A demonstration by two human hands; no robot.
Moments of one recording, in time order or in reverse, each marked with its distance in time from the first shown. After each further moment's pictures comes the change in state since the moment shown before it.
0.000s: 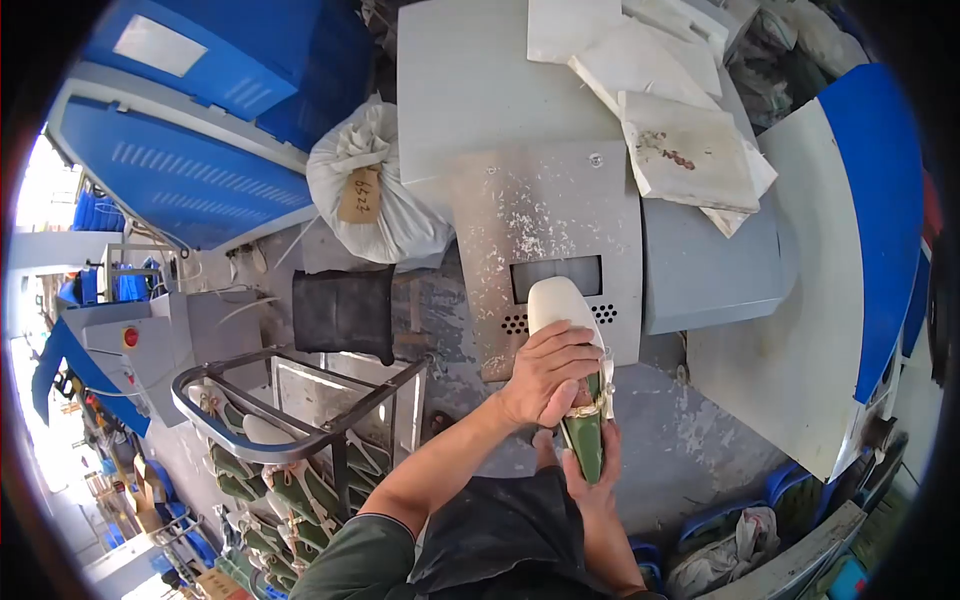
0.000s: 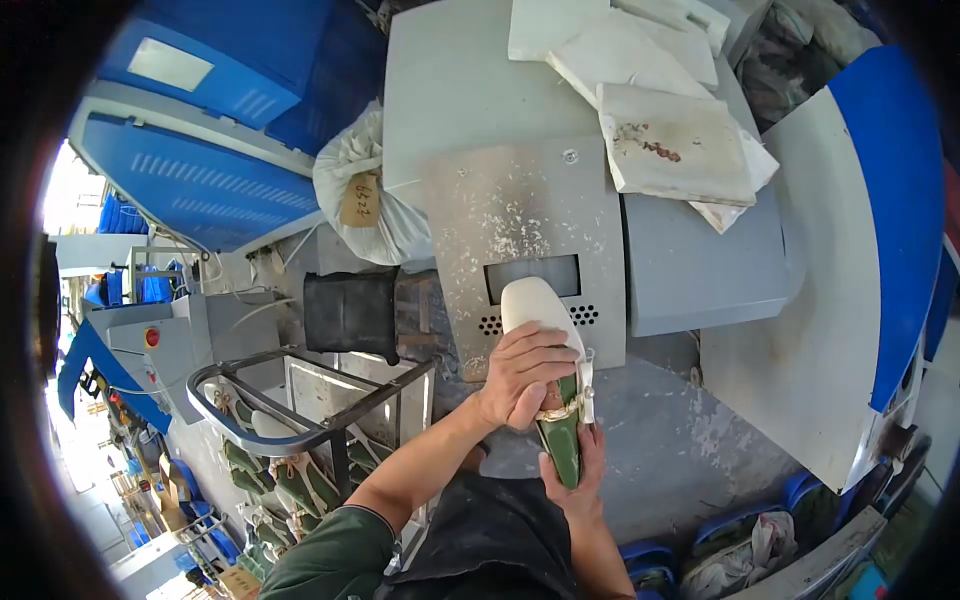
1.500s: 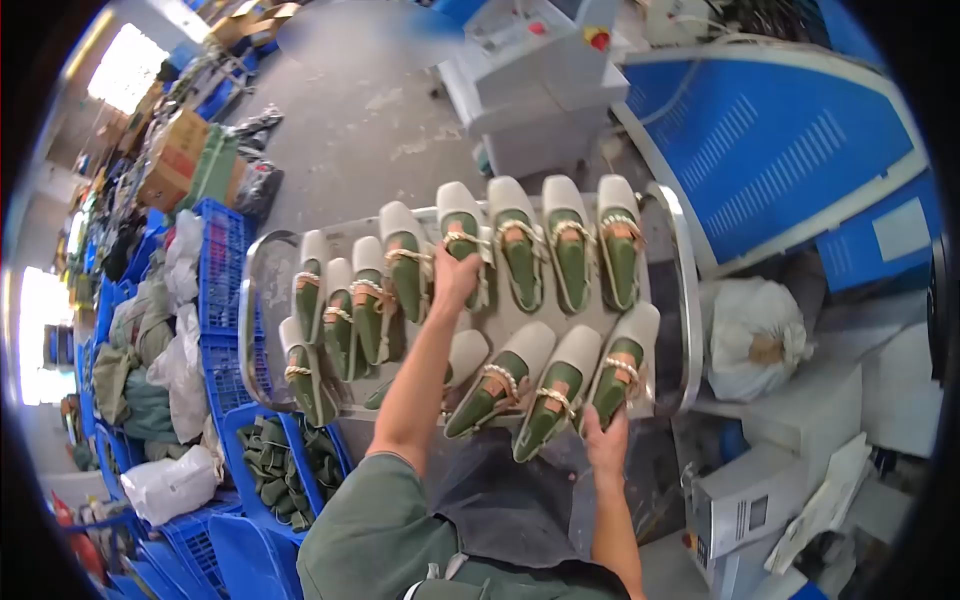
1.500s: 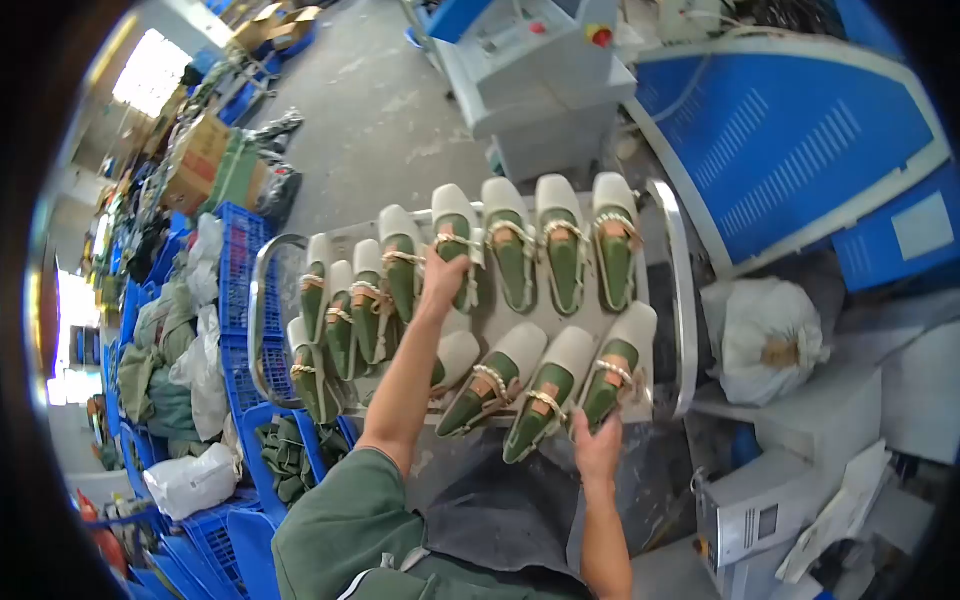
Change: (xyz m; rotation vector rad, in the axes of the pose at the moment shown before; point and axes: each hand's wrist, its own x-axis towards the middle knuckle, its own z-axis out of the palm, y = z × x) left_hand -0.616 0.198 -0.351 0.067 1.821 -1.211; right_hand -0.154 -0.240 0.271 -0.057 -1.087 -0.112
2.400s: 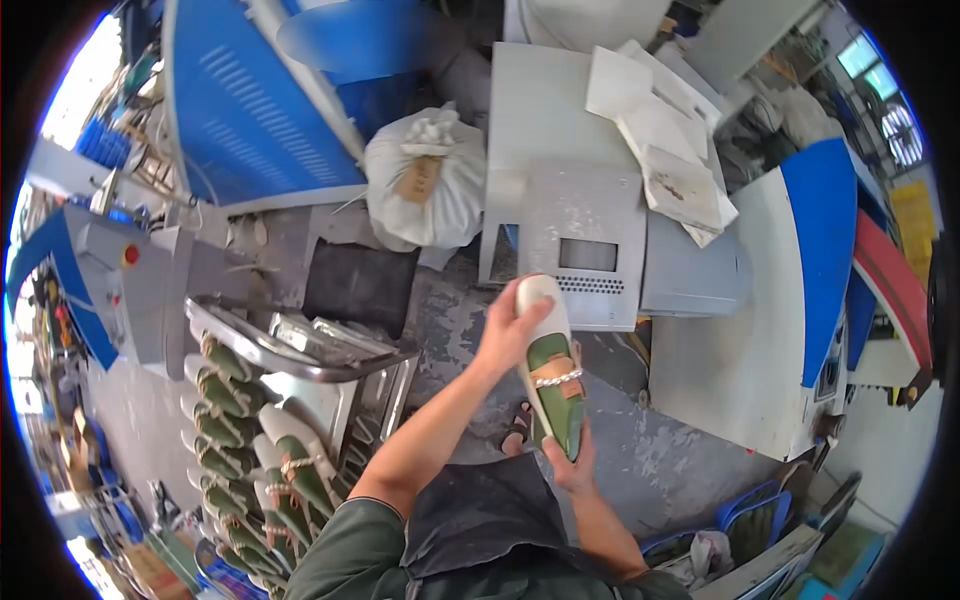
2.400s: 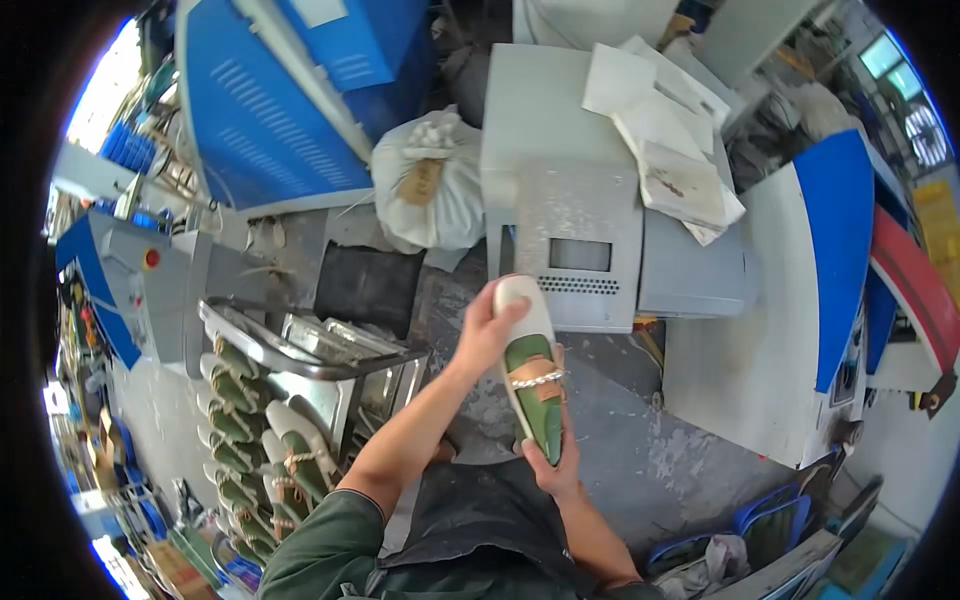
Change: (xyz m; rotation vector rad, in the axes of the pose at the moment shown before) left_hand -0.470 0.027 0.439 0.002 -1.498 -0.095; right_hand -0.194 0.133 -0.205 0.985 0.768 0.125
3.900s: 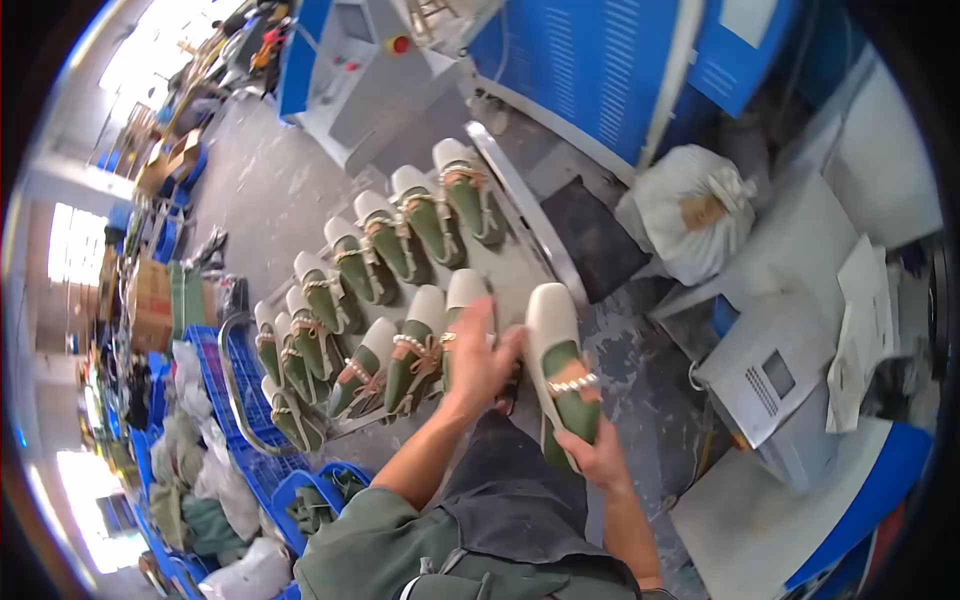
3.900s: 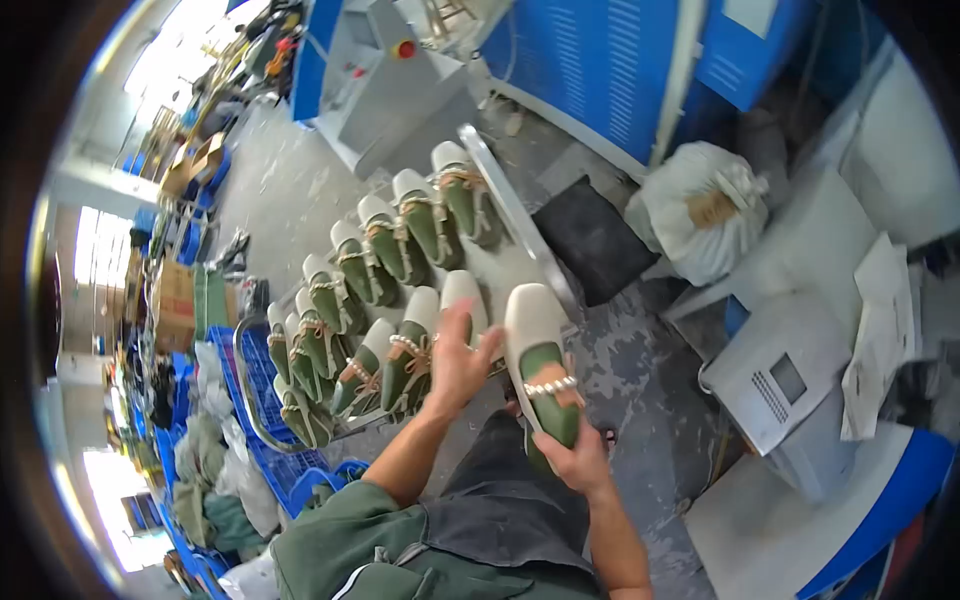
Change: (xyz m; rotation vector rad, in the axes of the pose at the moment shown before) left_hand -0.294 0.037 -0.204 0.990 1.071 0.149; right_hand -0.042 -0.017 0.176 -0.486 -0.858 0.258
